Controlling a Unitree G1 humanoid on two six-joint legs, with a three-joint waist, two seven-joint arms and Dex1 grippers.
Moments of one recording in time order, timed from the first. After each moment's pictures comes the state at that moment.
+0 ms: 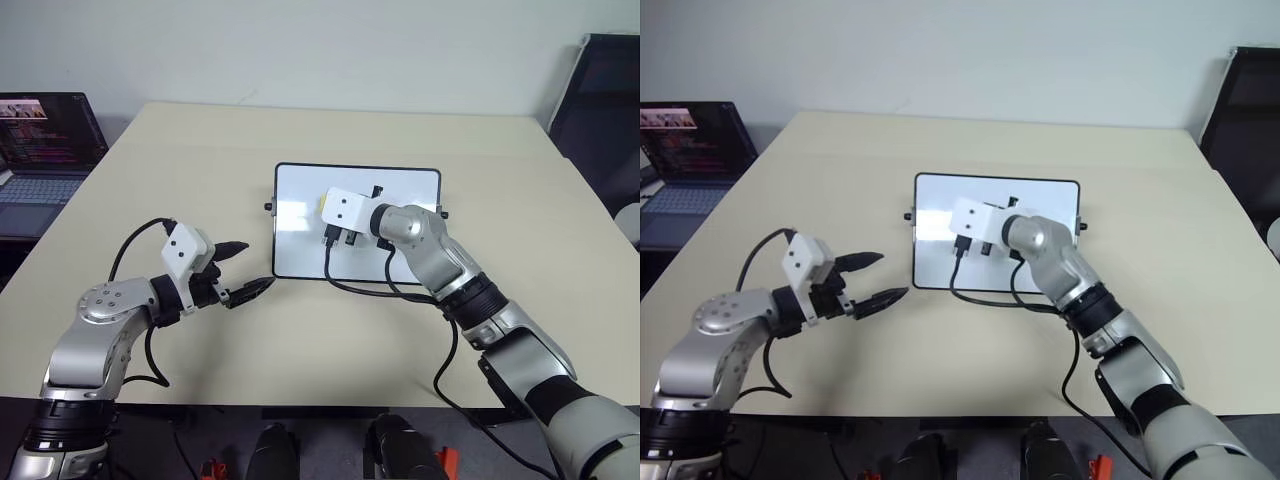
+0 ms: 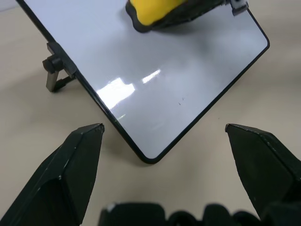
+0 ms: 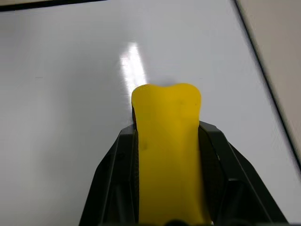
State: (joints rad) left arm -0.20 0.74 0.15 -0.15 -0.42 0.38 -0.91; right arm -0.91 -0.25 0.50 0.28 -0.40 0.34 0.69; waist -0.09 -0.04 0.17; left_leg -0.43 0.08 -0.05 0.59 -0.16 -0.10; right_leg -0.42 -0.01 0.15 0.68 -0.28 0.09
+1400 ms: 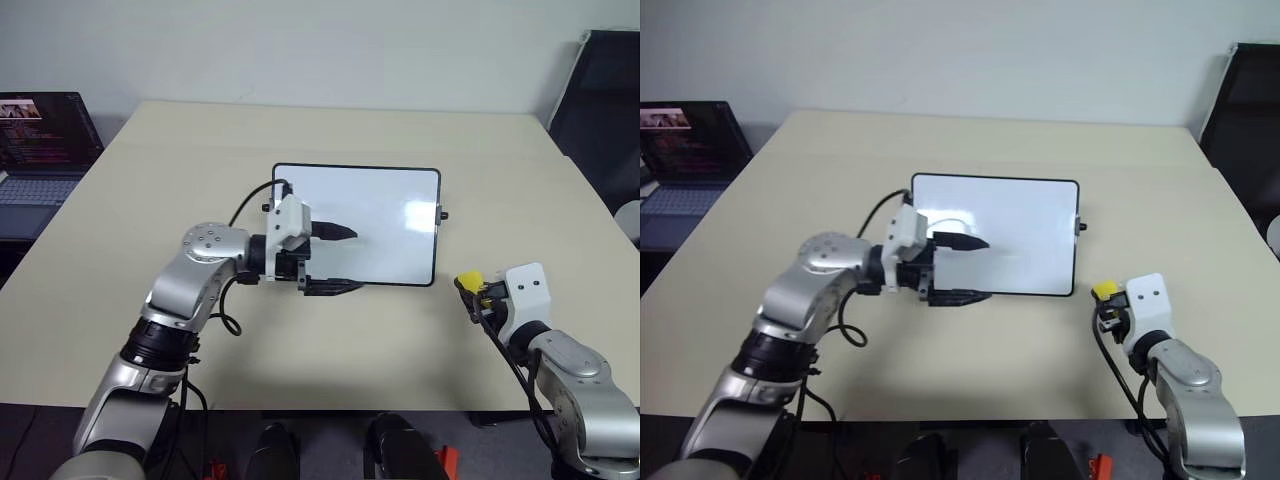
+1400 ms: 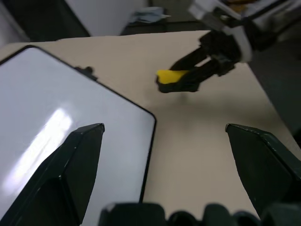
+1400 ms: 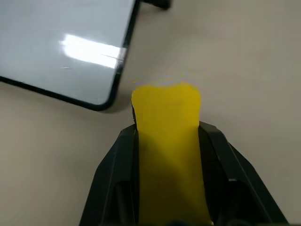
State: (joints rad) left arm -0.67 0.54 -0.24 0.03 -0.37 0.26 -1.24; right arm -0.02 -0.29 -0.21 -0.67 0.06 1.00 0.35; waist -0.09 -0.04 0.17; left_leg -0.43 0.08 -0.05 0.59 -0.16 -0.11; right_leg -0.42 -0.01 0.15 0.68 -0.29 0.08
